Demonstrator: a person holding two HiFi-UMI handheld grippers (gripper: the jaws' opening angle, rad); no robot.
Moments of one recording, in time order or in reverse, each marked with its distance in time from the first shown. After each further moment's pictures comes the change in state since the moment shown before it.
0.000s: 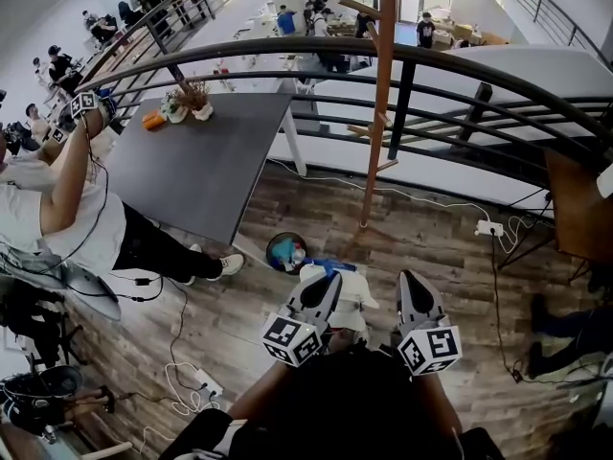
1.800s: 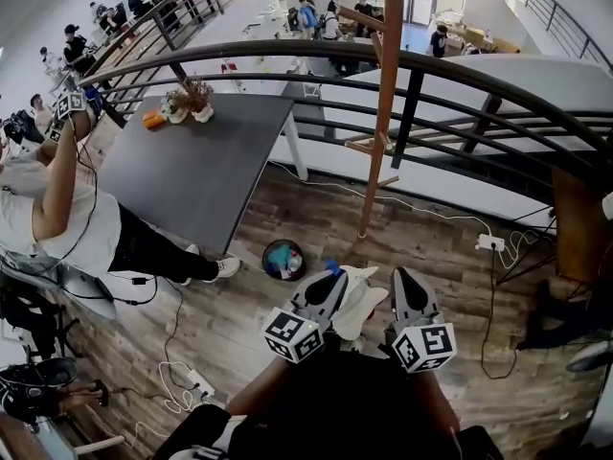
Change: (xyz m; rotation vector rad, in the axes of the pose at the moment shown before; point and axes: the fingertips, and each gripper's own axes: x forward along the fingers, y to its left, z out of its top) left arm 0.071 0.014 0.011 -0.007 0.011 -0.024; right arm 0.065 -0.034 0.016 -0.002 0.024 0.050
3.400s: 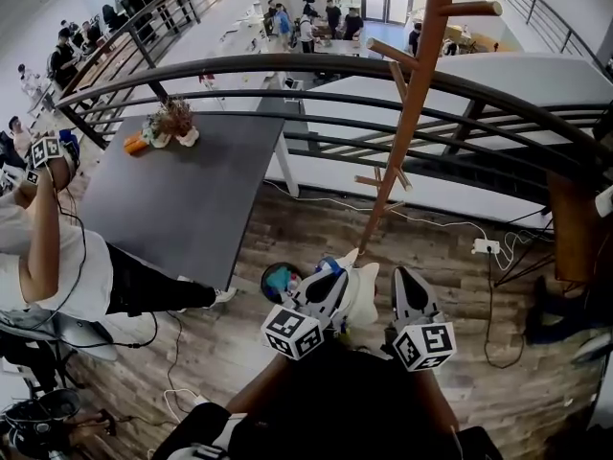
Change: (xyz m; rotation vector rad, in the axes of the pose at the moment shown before) left arm 0.041 0.086 0.040 -0.041 0.035 -0.089; right arm 0.090 0.006 0.020 -0.003 -0.010 -0.104
